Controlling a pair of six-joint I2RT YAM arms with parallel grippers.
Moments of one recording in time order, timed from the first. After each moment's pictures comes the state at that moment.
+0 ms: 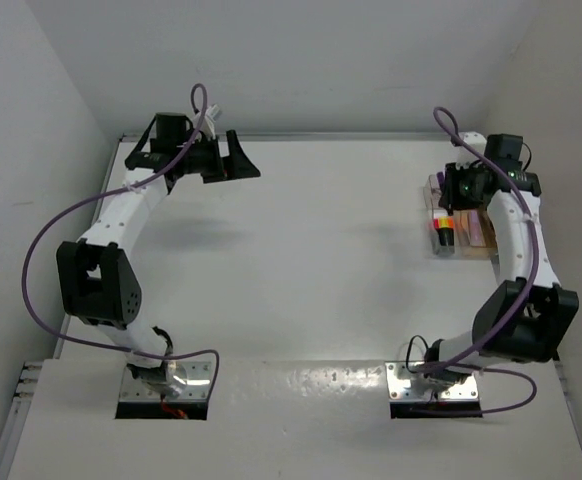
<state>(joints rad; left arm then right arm) -0.12 1.65 1.47 -0.43 0.70 -0.33 -0.22 1.44 1.32 -0.73 -0.26 -0.29</state>
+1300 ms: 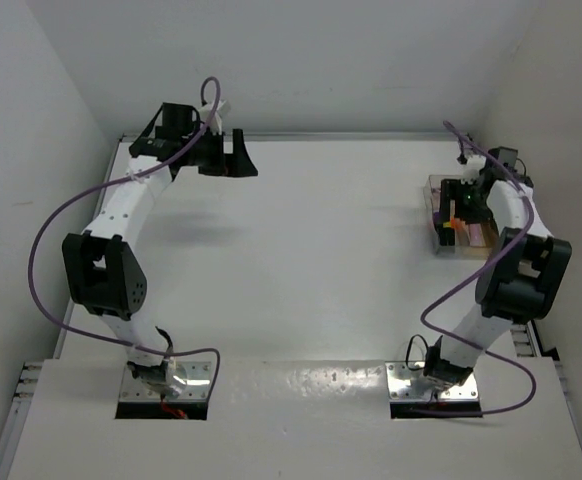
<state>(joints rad) -0.15 1.72 1.61 -0.59 0.58 -0.13 -0.34 1.76 1.28 -0.64 -0.18 -0.27</state>
